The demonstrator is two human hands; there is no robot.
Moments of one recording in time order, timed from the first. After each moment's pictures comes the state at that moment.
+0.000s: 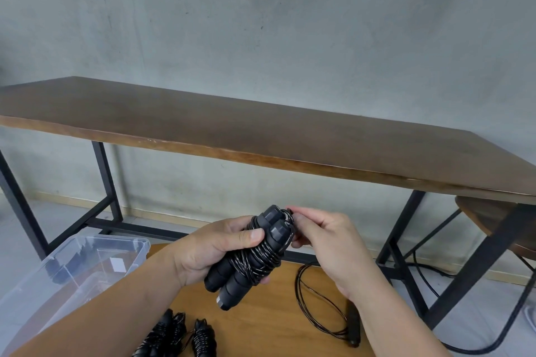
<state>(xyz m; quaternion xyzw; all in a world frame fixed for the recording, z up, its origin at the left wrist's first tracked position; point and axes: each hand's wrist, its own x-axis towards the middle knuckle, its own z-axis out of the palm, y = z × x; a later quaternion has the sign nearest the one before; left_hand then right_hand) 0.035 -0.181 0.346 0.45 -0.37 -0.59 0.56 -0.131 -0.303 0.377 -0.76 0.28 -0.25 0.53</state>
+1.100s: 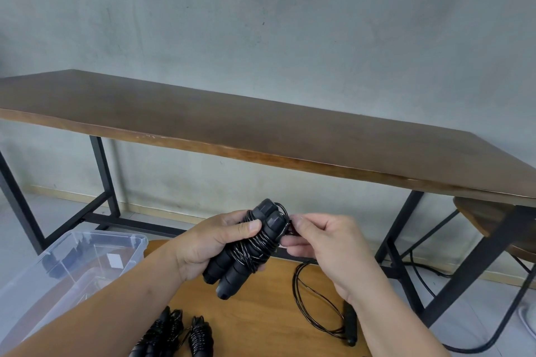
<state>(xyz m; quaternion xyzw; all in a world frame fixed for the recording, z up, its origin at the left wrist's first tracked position) 0.045 -0.188 0.336 0.49 -0.35 -0.55 0.57 -0.129 -0.298 0.376 -0.69 0.32 -0.24 0.60</state>
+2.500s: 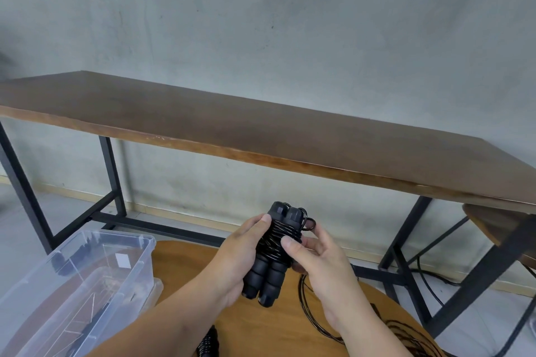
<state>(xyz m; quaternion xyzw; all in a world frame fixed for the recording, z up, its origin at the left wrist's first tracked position) 0.010 -0.206 0.314 0.56 -0.20 -0.41 0.69 -0.113 -0.296 0.326 -0.67 0.32 -0.24 0.63</state>
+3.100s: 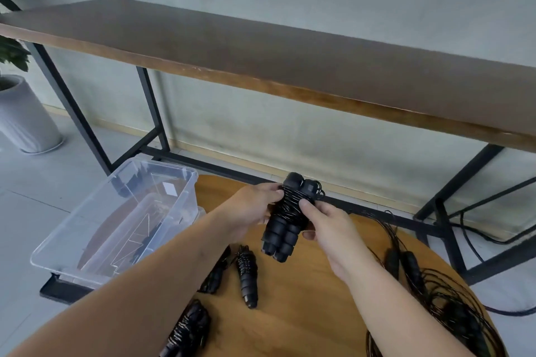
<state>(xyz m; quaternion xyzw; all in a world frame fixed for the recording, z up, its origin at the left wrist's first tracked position) 0.065 -0.183 0.250 0.68 -0.19 -0.43 0.56 -0.067 -0.287 0.247 -0.65 0.36 -0.13 0.66</state>
